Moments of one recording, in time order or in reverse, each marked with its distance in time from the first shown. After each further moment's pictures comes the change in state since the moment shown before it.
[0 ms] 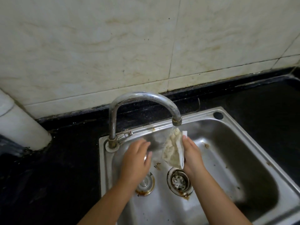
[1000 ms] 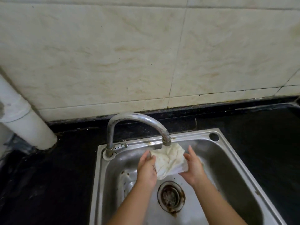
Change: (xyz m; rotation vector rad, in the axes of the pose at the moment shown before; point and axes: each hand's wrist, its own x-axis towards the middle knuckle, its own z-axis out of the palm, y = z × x) left_hand 0.049 0.081 0.023 -1.615 0.223 -1.437; right_hand 0.025 -0.045 -0.028 0.002 -0.118 0.255
